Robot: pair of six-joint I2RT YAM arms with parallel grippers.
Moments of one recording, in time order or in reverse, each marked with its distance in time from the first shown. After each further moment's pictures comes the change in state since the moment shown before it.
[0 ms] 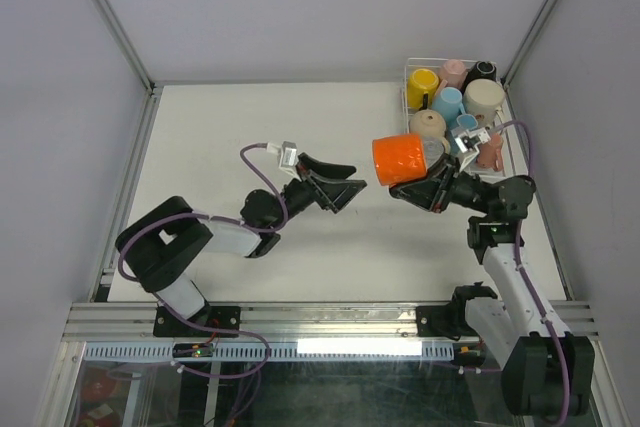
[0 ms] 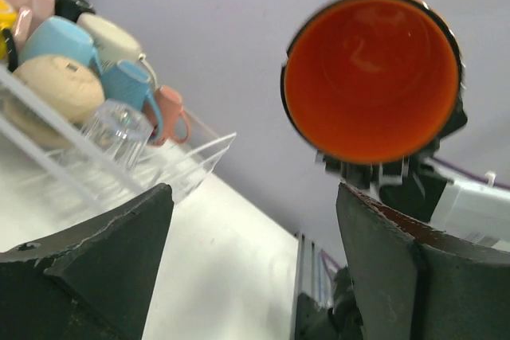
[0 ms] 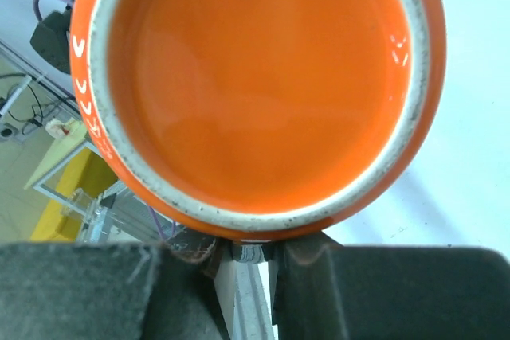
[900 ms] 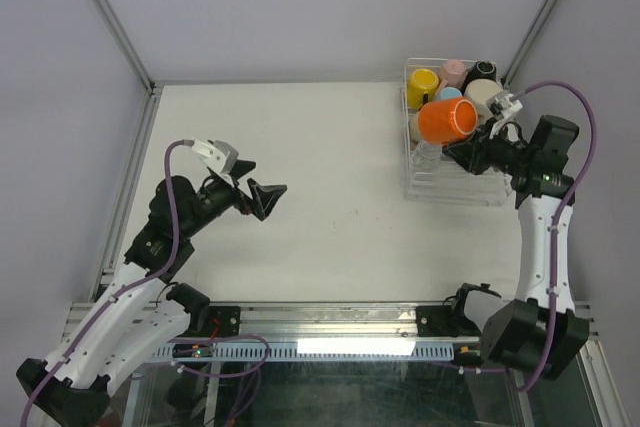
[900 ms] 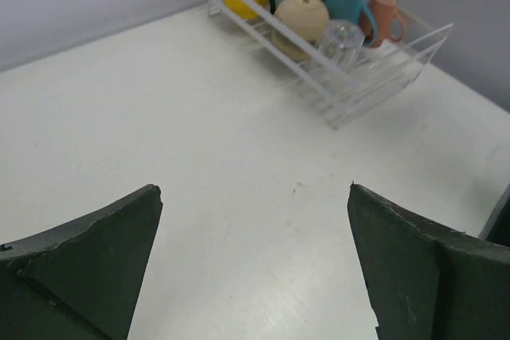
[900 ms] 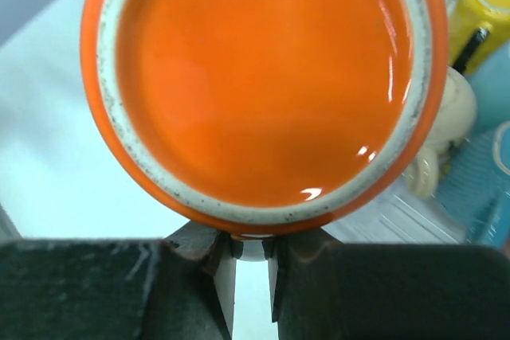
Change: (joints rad) left arm 0.341 -0.992 0.074 -1.542 0.075 0.642; right arm -0.316 0.166 0.532 -1.228 0.186 -1.155
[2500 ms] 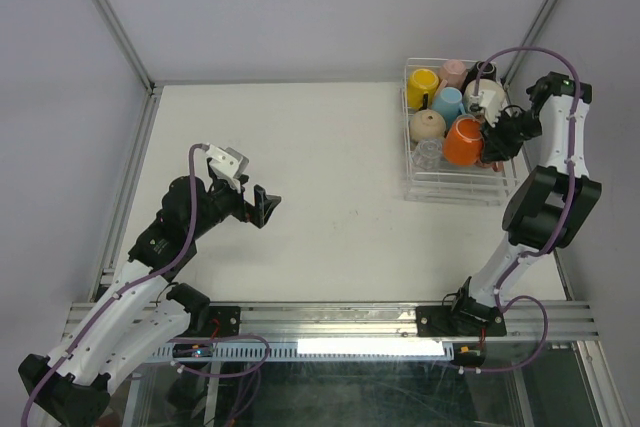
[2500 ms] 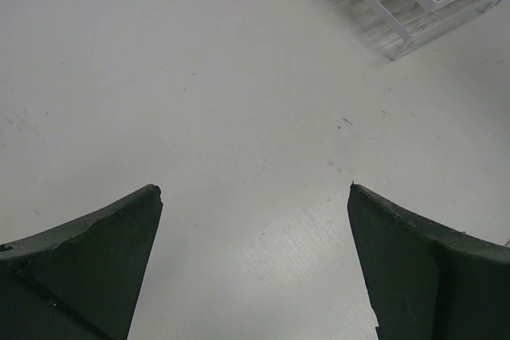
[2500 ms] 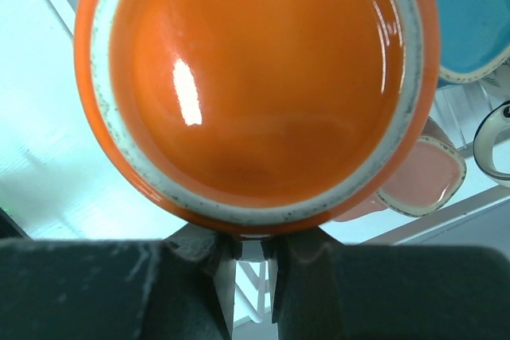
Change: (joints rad) left arm 0.000 -0.010 -0.039 -0.209 -0.103 0.099; right arm -0.062 0.821 0.800 -1.007 0.490 -1.141
